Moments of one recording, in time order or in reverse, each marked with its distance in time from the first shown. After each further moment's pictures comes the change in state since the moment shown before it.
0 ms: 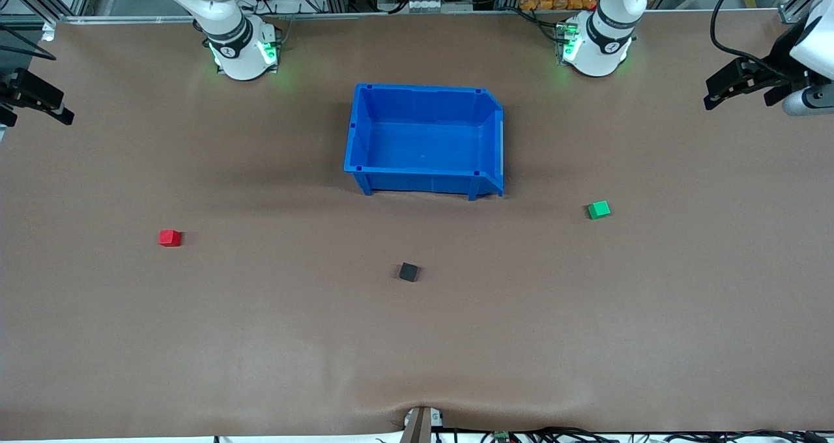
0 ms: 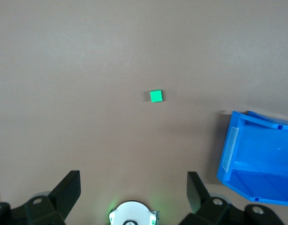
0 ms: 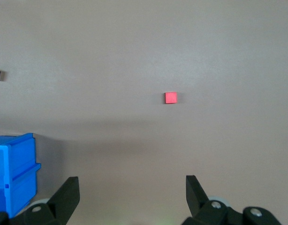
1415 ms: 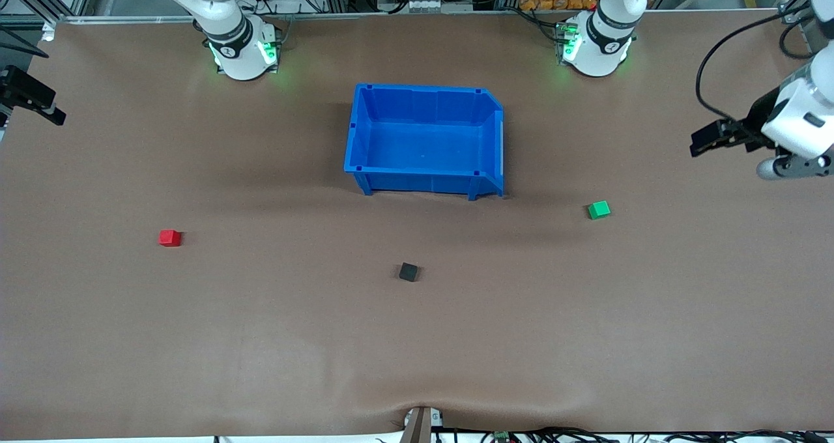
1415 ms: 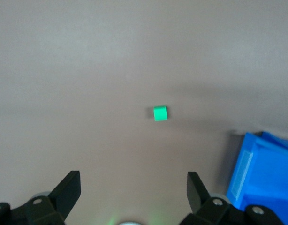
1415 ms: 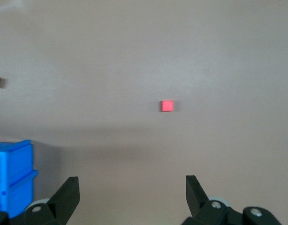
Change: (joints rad) left arm 0.019 0.129 0.013 -0.091 0.000 0.210 0.000; right arm 0.011 0.017 0.012 0.044 -0.042 0.020 -0.001
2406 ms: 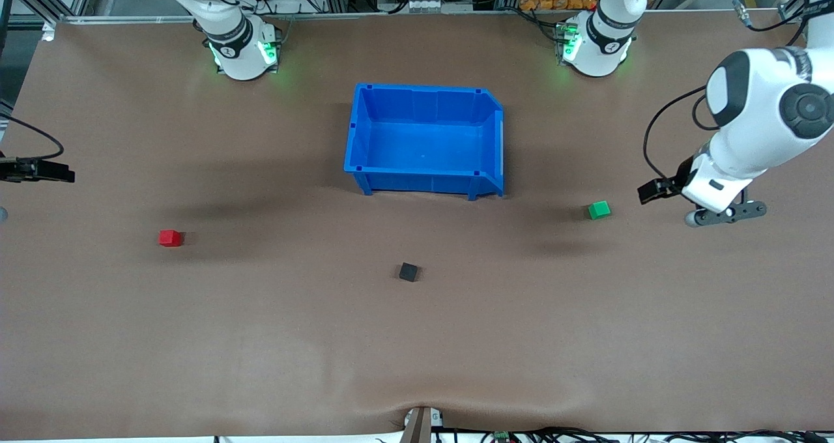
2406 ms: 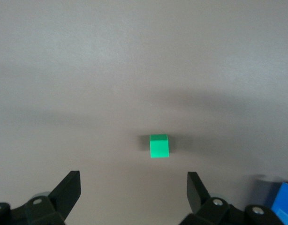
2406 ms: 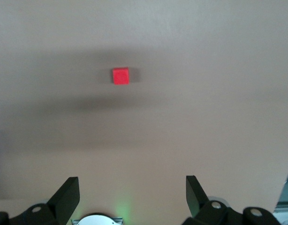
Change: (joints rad) left arm 0.003 0.083 -0.006 -0.357 0.000 0.467 -0.094; right arm -0.188 0.378 0.028 0.083 -0.076 -0.046 -0.129
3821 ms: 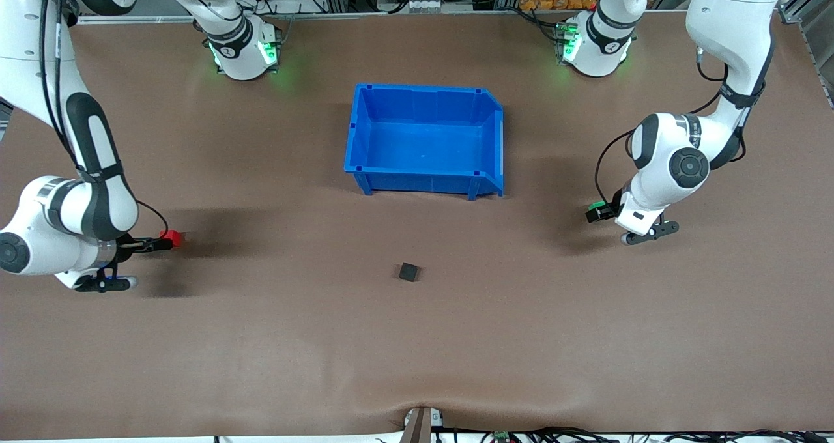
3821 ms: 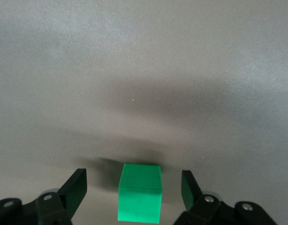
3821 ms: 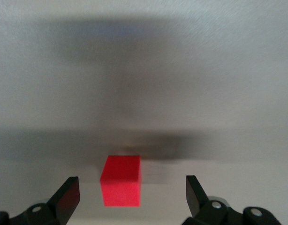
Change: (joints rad) left arm -0.007 0.285 -0.037 -0.172 0.000 0.416 -0.176; right arm -0.010 0.397 0.043 -0.144 0.066 0.532 0.016
